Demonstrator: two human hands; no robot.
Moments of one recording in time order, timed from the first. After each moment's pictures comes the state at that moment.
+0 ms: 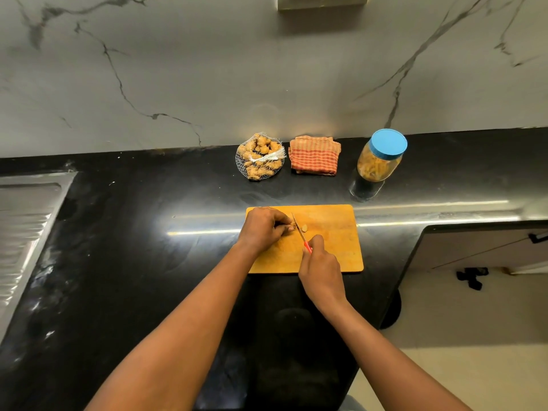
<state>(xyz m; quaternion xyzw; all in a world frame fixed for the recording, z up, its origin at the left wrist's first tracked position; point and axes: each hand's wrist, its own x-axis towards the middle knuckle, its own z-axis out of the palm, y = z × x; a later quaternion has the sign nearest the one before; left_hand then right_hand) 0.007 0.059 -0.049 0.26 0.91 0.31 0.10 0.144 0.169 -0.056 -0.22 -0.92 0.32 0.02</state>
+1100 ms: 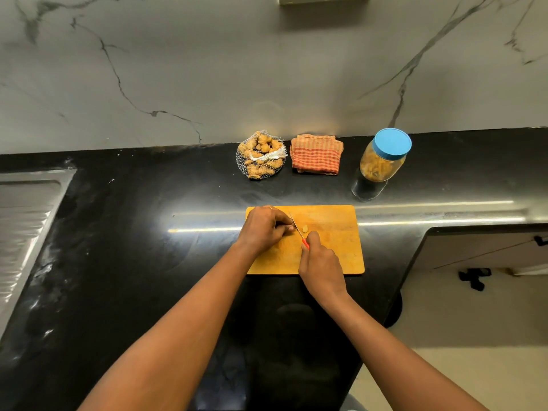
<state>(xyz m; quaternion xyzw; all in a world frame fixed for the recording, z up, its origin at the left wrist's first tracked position) 0.003 0.061 -0.051 0.28 0.90 0.31 0.10 0.133 0.178 -0.066 -0.16 -0.94 0.30 0.03</state>
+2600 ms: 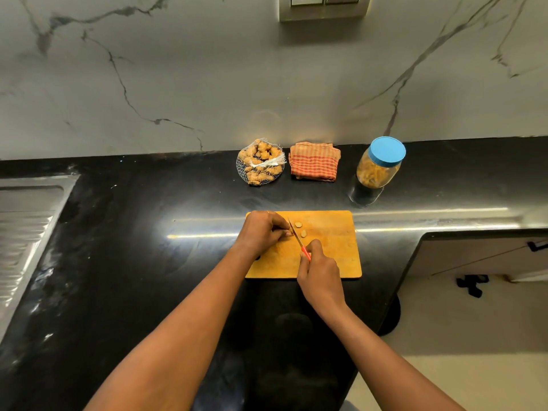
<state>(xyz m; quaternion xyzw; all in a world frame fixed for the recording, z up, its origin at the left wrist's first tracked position) 0.000 0.058 -0.047 0.28 0.90 0.30 0.11 0.143 0.172 -0.052 -0.21 -0.91 0.35 0.02</state>
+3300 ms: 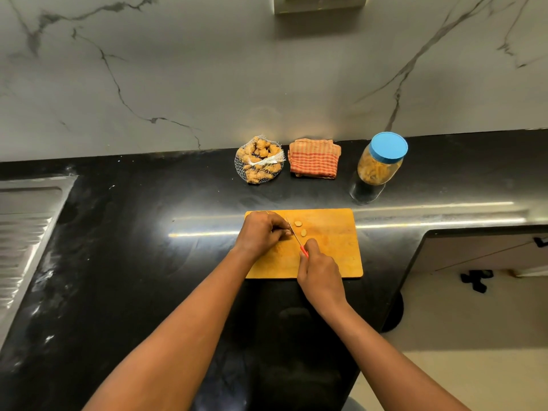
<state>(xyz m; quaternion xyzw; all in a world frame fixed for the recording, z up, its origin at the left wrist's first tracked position) 0.005 0.059 -0.047 0.27 0.90 0.32 0.10 0.139 0.177 -0.063 -0.16 -0.93 0.32 0.02</state>
